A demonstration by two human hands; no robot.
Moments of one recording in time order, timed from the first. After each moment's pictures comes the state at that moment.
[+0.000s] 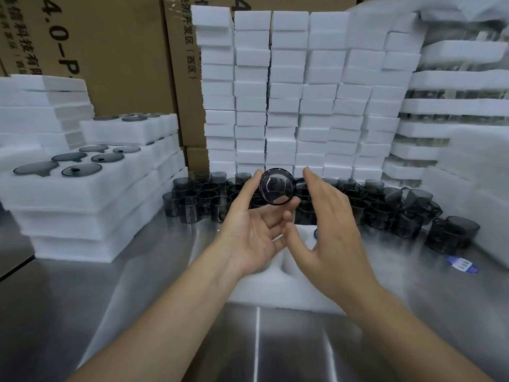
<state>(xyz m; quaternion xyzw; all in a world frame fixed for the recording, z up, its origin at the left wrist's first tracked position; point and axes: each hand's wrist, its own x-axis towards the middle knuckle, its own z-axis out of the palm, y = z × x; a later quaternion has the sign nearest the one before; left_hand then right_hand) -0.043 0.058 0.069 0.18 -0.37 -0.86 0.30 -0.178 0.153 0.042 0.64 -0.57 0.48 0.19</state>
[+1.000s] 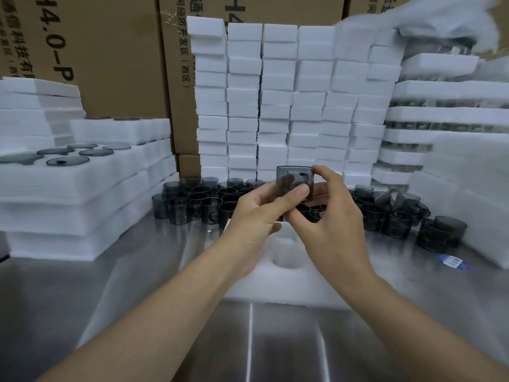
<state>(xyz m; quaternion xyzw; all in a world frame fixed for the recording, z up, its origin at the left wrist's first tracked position) -0.055 0.083 0.063 0.19 -0.65 -0.61 0.40 -0.176 0.155 0.046 0.52 -0.61 0.59 0.09</state>
